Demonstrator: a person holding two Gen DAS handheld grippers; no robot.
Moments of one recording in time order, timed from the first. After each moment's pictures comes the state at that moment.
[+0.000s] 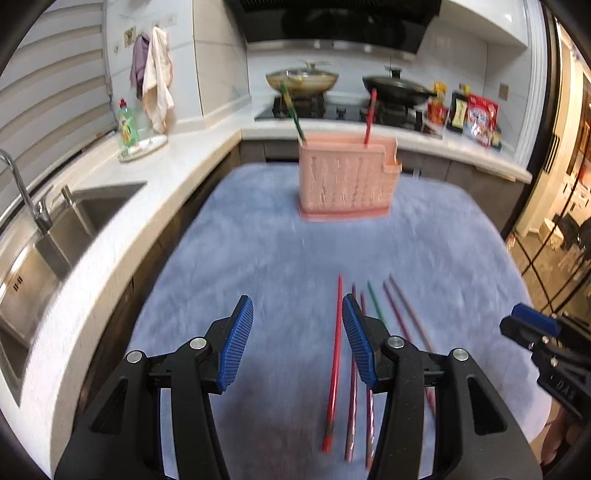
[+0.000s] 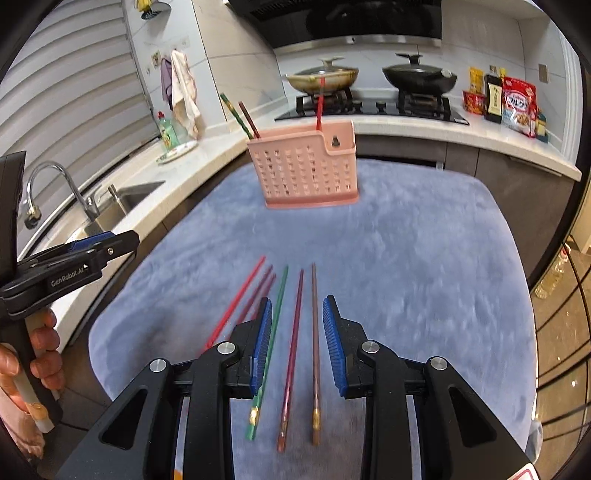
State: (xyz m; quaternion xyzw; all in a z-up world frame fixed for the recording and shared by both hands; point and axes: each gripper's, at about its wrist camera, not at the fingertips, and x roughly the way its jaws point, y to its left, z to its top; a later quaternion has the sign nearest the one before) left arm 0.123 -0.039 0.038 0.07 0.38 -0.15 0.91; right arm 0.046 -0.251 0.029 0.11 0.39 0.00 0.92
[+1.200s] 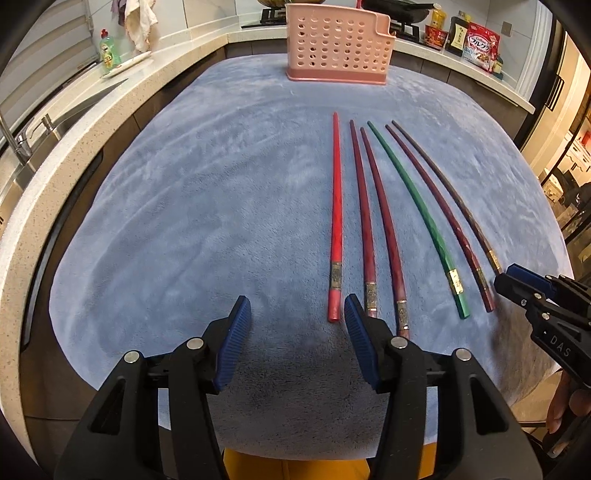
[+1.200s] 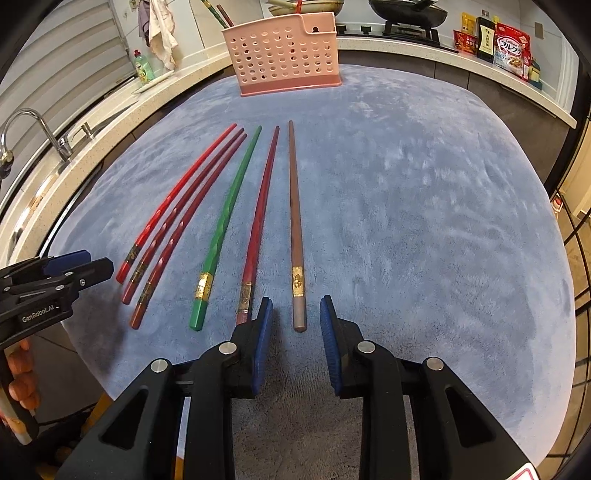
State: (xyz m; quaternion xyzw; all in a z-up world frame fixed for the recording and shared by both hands) left arm 0.068 -0.026 -0.077 0.10 0.49 -0.16 0.85; right arm 0.008 -0.234 -0.079 0.10 0.48 -0.02 0.87
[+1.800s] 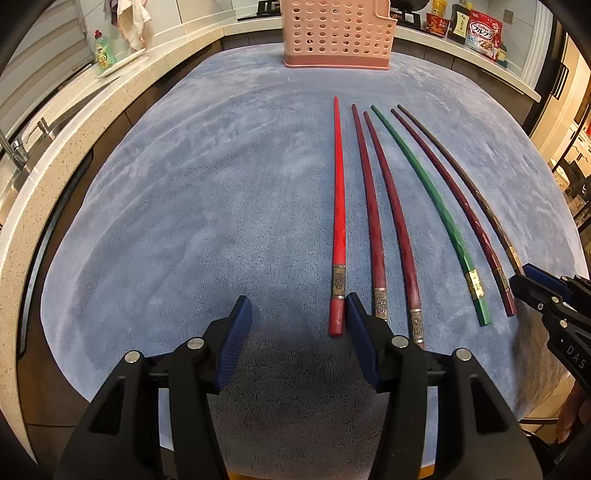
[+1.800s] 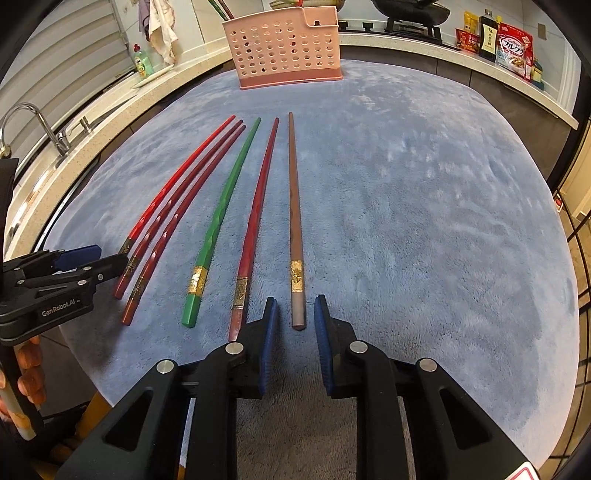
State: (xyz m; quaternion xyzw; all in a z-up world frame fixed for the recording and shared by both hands) left arm 0.078 -0.037 -0.094 0.11 0.50 -0.15 0.85; right arm 0.011 -0.235 -0.083 0.10 0.49 -0.02 0.87
